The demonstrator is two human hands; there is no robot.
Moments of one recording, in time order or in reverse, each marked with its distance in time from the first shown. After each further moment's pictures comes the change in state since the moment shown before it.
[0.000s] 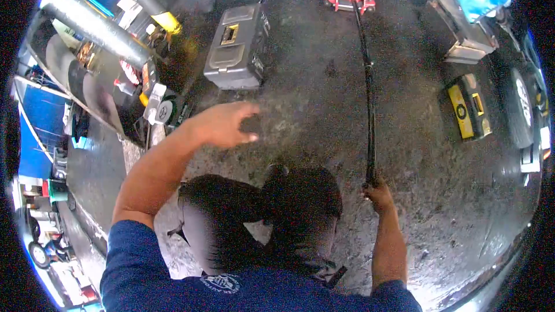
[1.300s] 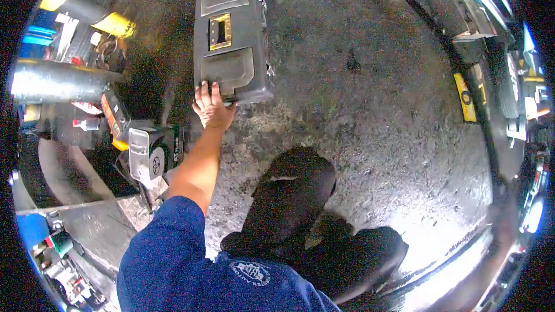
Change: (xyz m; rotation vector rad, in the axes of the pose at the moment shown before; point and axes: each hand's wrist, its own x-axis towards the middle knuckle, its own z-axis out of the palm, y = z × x) left_hand 0.165 -0.378 0.141 0.155 0.753 -0.495; right_hand -0.120 -0.336 0.184 -1.377 0.720 0.009
